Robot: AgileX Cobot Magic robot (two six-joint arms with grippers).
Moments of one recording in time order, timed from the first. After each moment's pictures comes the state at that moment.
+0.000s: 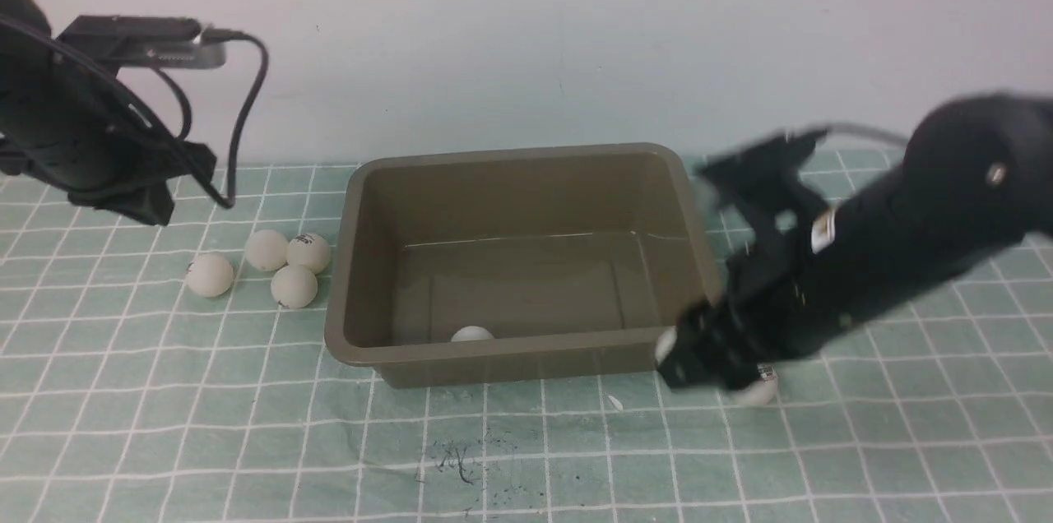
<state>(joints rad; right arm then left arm) 0.49 1.53 -1.13 0.35 0.88 -0.26 0.10 1.80 -1.45 -0.12 0.93 0.21</state>
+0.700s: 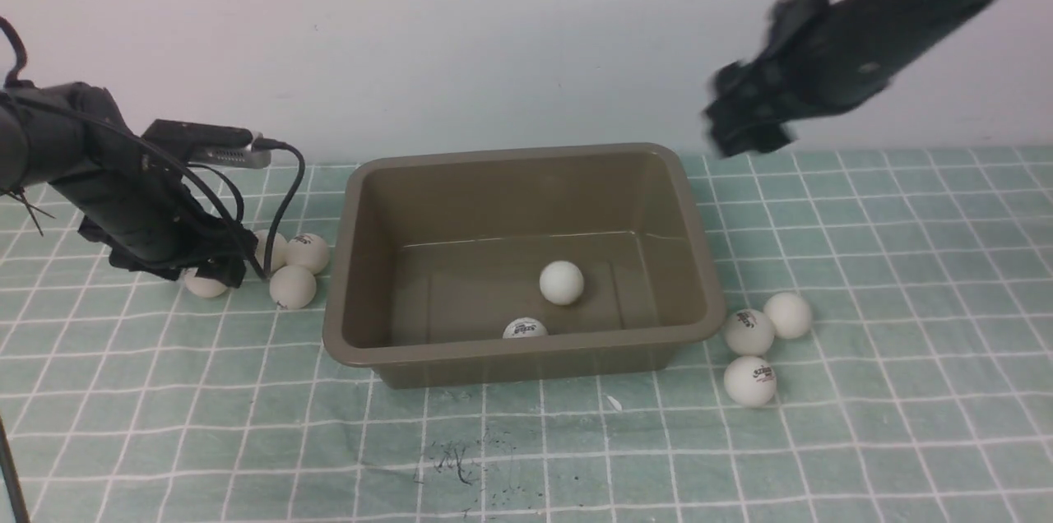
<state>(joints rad) 0.35 1.67 -1.61 -0.02 1.10 -0.07 0.11 2.10 -1.45 -0.15 0.64 0.32</state>
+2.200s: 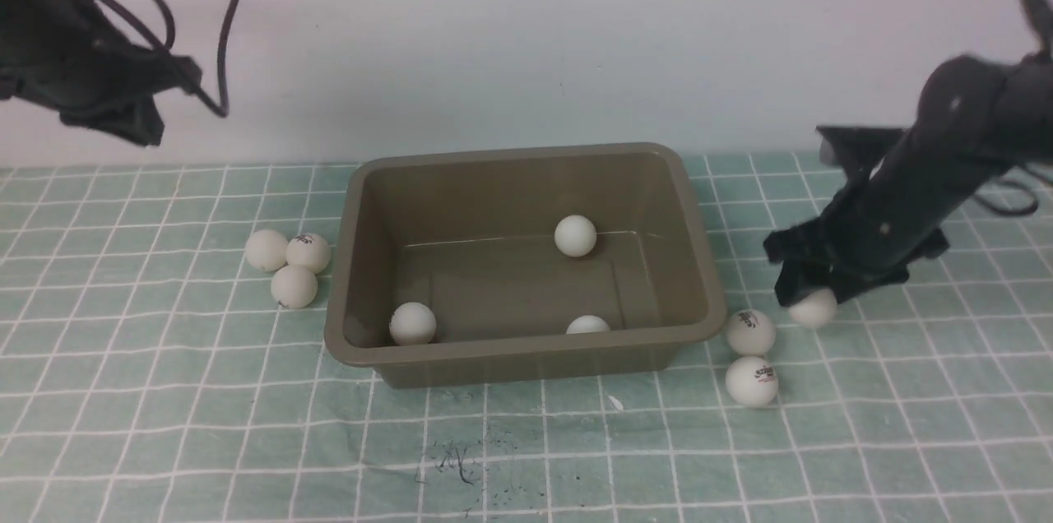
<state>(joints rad) 0.10 1.96 -1.44 0.28 0.97 -0.12 0.14 1.95 -1.75 -0.15 1.02 0.18</state>
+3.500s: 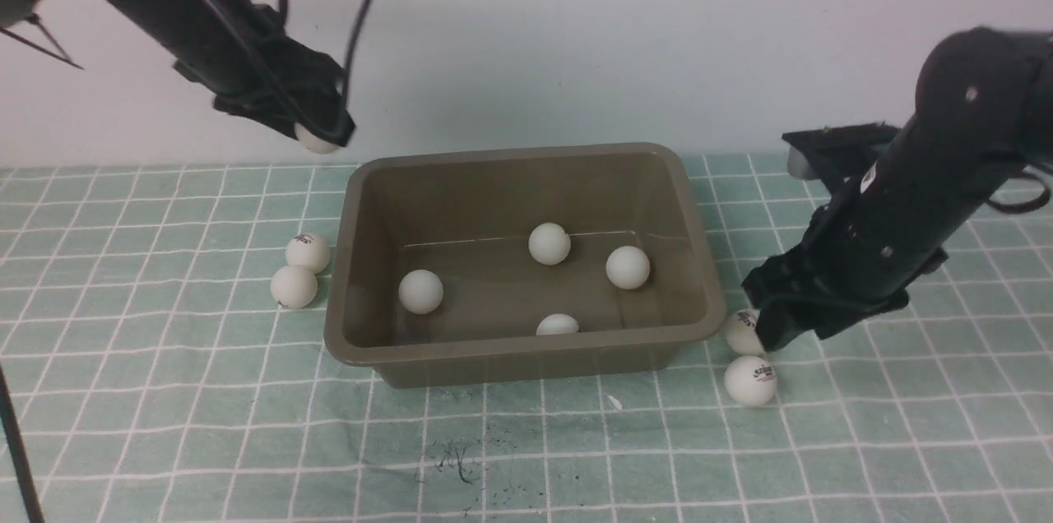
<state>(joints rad) 0.26 1.77 -1.22 0.24 0.96 -0.11 -0.06 2.08 -1.97 -0.41 1.23 0.44</state>
